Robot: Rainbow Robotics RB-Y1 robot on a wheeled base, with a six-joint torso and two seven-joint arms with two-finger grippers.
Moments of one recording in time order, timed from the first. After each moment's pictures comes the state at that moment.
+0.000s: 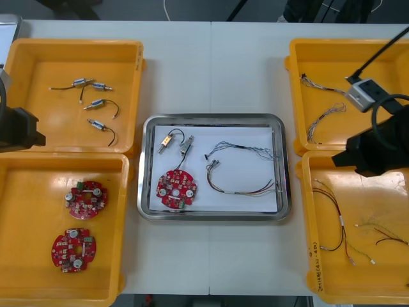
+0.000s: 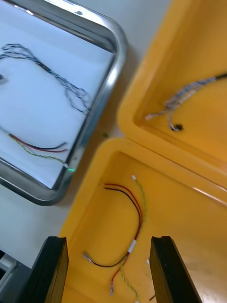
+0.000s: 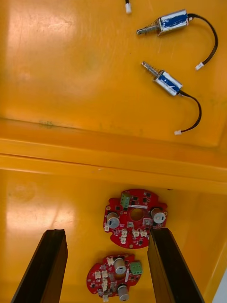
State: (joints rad) right arm -0.36 -0.69 -0.15 -2.26 -0.99 1.92 1.48; left arm -0.34 0.77 0.23 -2.10 0.81 1.91 -1.08
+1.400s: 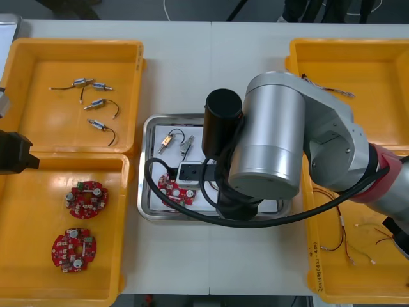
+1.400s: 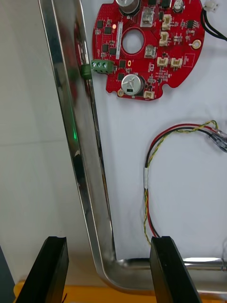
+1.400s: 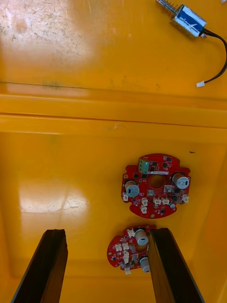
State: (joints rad) right arm -0.87 -0.50 0.83 -2.06 -0.81 1.88 1.65; left arm -0.22 0.80 0.26 -2.15 0.87 1.91 -1.14
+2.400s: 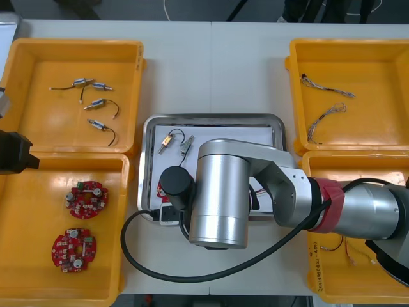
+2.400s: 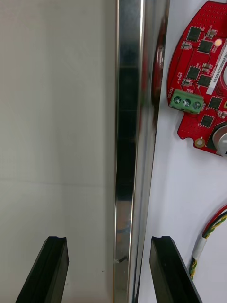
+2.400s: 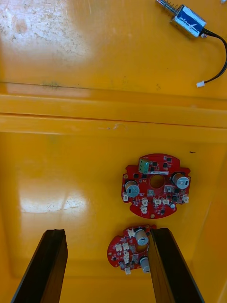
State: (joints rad) right arm -0.88 -0.41 1.11 -1.92 -0.65 1.75 1.65; left arm -0.22 0.80 0.26 -2.15 0.87 1.91 -1.14
